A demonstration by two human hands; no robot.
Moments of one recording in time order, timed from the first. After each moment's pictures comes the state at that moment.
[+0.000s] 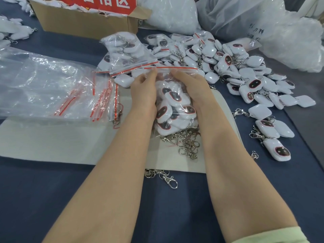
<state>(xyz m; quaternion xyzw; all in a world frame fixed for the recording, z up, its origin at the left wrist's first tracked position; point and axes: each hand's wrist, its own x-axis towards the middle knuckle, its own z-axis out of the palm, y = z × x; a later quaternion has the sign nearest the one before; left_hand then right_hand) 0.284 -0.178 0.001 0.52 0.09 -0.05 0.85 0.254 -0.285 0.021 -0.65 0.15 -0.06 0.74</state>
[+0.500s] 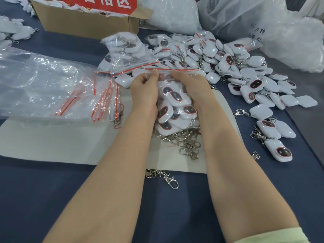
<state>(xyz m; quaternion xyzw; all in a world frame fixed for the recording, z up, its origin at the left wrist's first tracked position) 0.287 -0.179 -0.002 0.53 0.11 -0.03 0.84 0.254 -0.283 0.025 -0.69 0.18 -0.06 0.70</state>
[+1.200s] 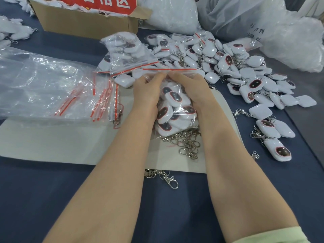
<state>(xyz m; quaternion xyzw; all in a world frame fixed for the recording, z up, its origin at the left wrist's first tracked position) 0.284 -0.179 0.000 0.56 0.08 -0.07 0.82 0.252 -0.283 0.022 -0.69 0.13 -0.06 0.71</state>
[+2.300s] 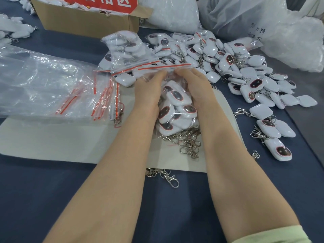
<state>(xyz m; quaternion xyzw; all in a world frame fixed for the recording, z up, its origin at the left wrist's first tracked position) 0.277 -0.181 0.009 0.55 0.09 -0.07 0.83 0.259 -0.283 0.021 -0.61 0.14 -0.10 0.78</state>
